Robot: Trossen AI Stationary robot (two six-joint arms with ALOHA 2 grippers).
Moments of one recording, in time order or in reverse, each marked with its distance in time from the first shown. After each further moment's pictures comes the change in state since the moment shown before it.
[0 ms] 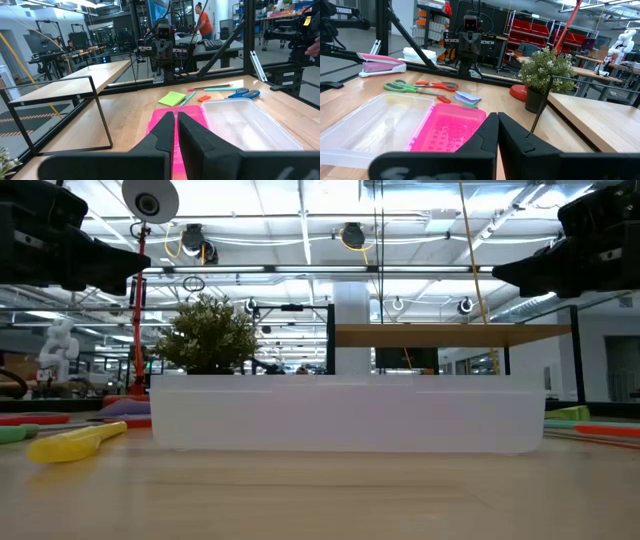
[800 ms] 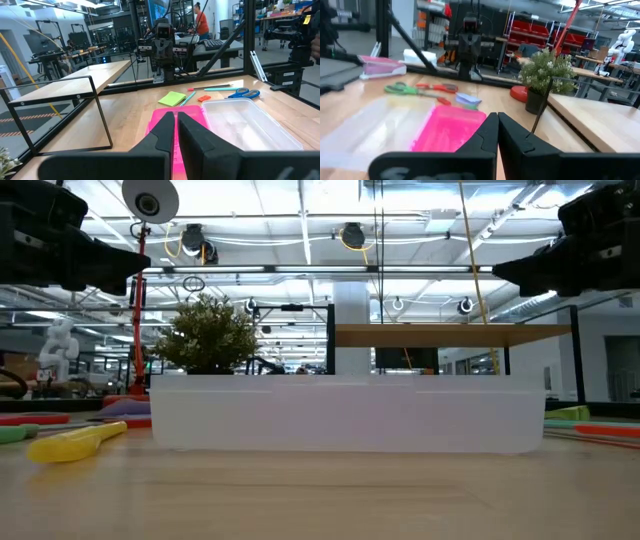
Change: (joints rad) left arm 0.000 0.000 0.000 0.000 0.000 0.000; right arm 0.000 0.000 0.000 0.035 -0.001 0.027
